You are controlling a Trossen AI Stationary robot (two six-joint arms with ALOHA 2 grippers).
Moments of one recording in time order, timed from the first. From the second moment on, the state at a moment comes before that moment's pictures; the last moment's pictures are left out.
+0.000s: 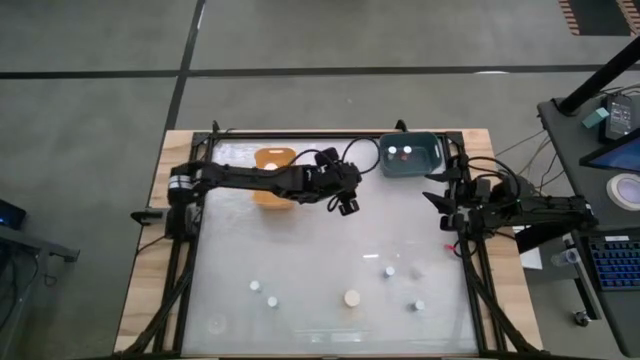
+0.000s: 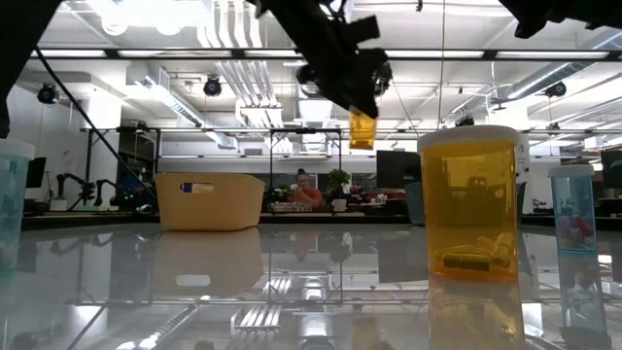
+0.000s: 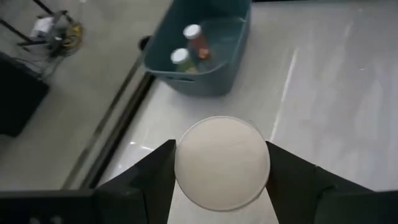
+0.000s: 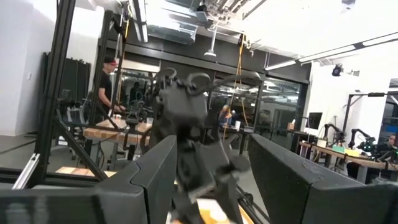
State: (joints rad) left arm 0.06 1.92 1.66 -0.44 -0.51 0.00; right arm 0.00 0.24 0.29 0.27 0.08 -0.23
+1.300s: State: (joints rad) left arm 0.35 1.14 0.87 -0.49 -0.15 0.09; right arm 0.00 0.25 0.29 0.26 0.13 -0.23
